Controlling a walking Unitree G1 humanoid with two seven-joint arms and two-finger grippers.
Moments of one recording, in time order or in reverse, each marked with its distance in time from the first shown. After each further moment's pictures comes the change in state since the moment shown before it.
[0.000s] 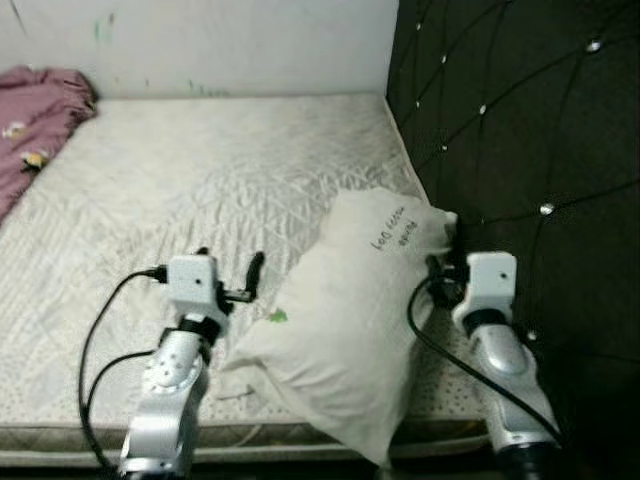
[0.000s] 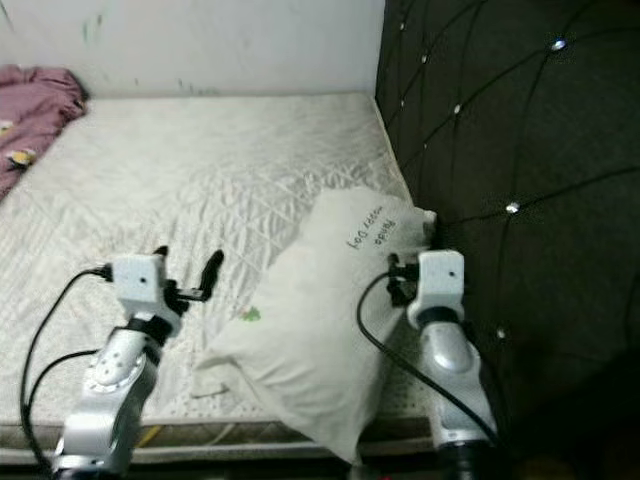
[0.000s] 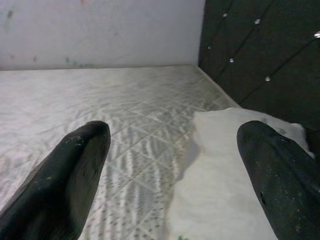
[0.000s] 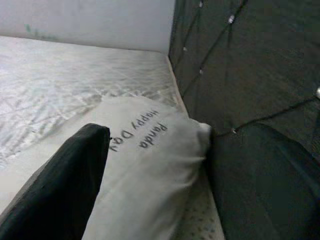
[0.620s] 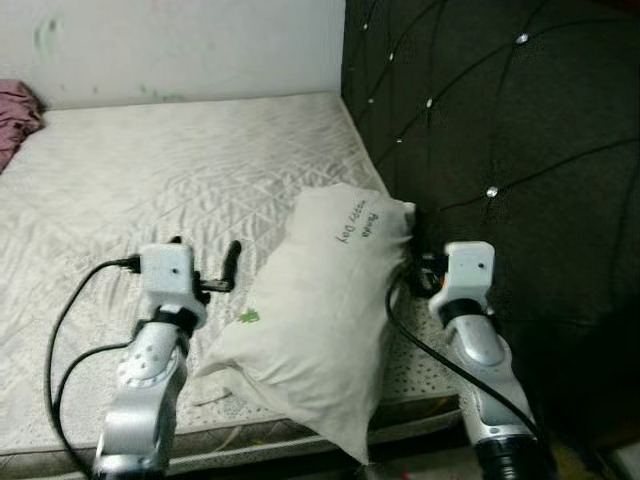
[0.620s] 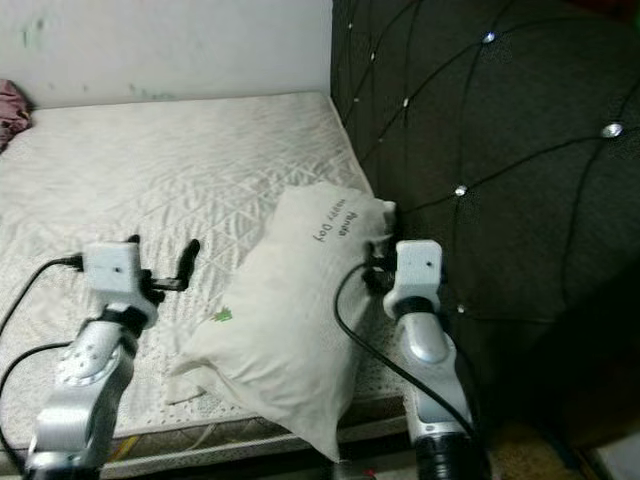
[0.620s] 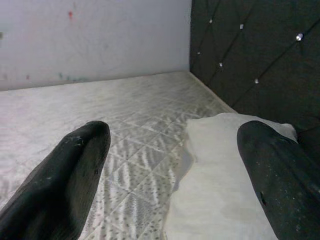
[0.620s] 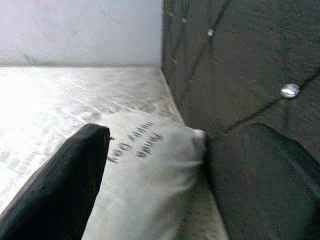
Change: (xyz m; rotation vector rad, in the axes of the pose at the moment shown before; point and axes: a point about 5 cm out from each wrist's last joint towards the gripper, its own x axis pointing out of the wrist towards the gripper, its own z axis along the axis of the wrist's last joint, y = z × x) left arm -0.005 0.013 0.018 0.037 -0.029 0.043; right arm 0.000 0.020 0.019 0.065 -0.066 0.042
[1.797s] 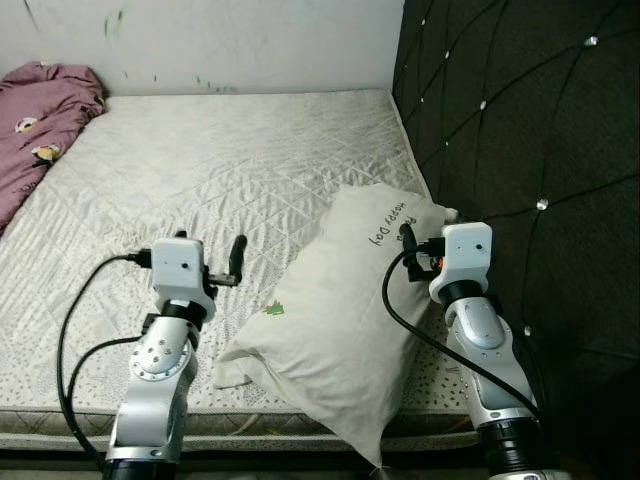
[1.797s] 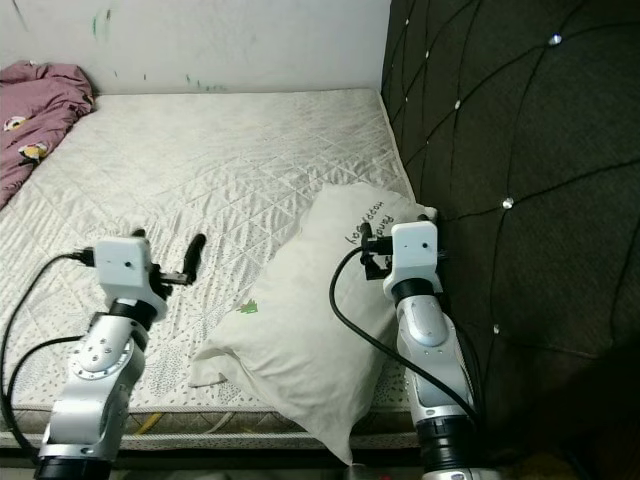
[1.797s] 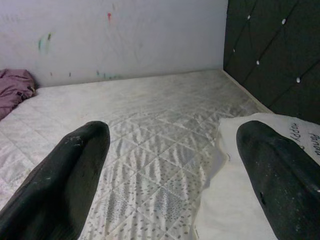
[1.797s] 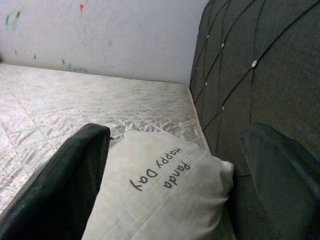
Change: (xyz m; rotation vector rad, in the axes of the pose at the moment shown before) left arm 0.013 -0.006 0.000 0.036 -0.011 0.020; right arm 0.016 0.005 0.015 -0.083 -0.060 0.018
